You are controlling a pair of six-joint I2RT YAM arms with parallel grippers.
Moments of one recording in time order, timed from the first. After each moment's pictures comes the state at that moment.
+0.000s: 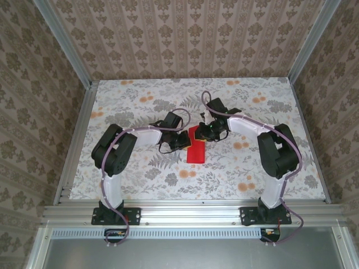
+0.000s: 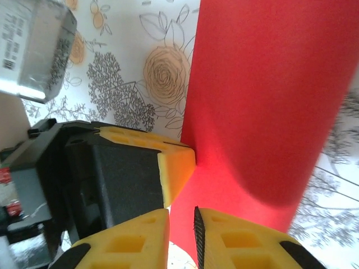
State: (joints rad) left arm -0.67 1.96 1.12 -0.20 0.44 -0.85; right arm 0.42 1.87 1.27 -0.57 -0.48 0.50
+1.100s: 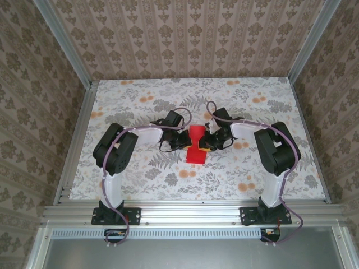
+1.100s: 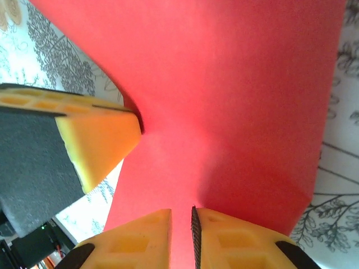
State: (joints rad) left arm -0.67 1.98 1.17 -0.25 0.45 -0.83; right arm 0.36 1.89 1.08 -0.45 -0.62 0.51
